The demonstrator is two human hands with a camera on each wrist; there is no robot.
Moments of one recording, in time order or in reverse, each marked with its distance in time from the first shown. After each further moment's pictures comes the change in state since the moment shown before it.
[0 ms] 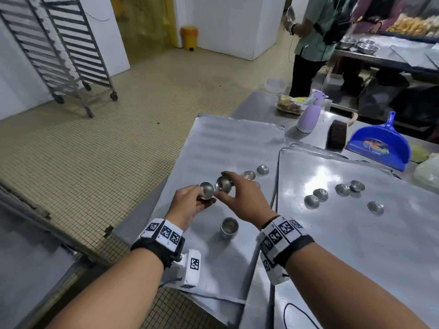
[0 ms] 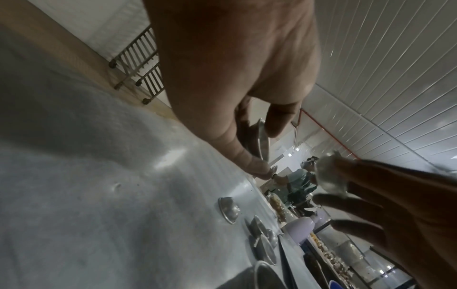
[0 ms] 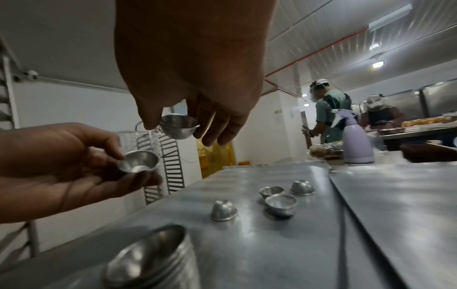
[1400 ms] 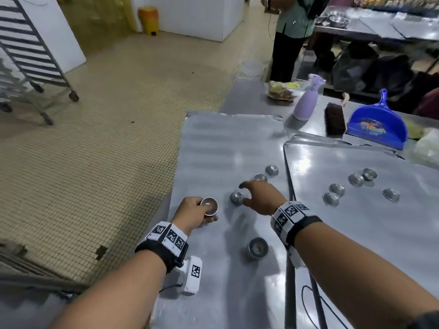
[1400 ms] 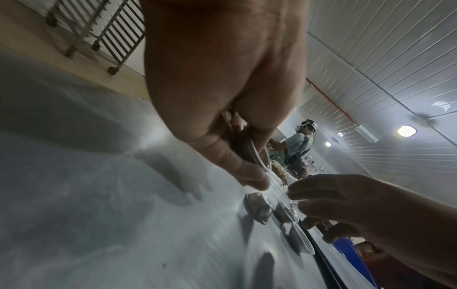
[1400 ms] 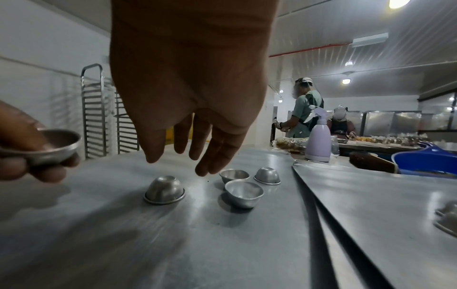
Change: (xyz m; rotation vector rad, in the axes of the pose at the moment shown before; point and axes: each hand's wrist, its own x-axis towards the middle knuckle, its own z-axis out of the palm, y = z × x) left_hand 0.102 0.009 -0.045 0.484 -0.160 -0.182; right_hand 0.087 0.037 0.030 -0.366 -0.324 0.335
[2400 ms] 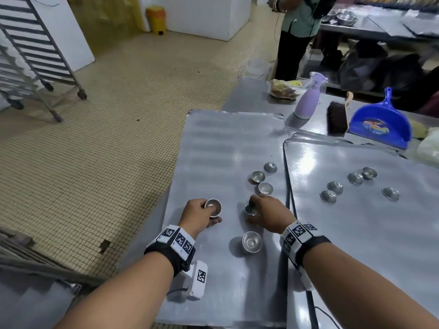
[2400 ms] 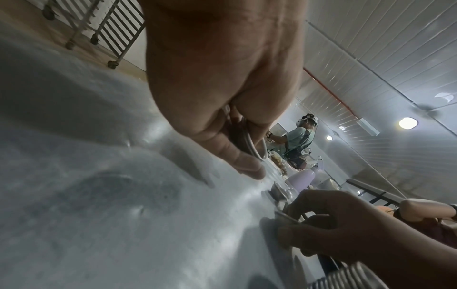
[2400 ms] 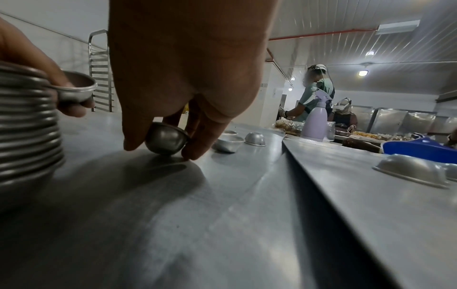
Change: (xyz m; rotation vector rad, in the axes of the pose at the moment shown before) left_hand -0.021 -0.011 0.030 0.015 0.069 0.041; right_hand -0.028 0.050 0.048 0.039 0.039 -0.069
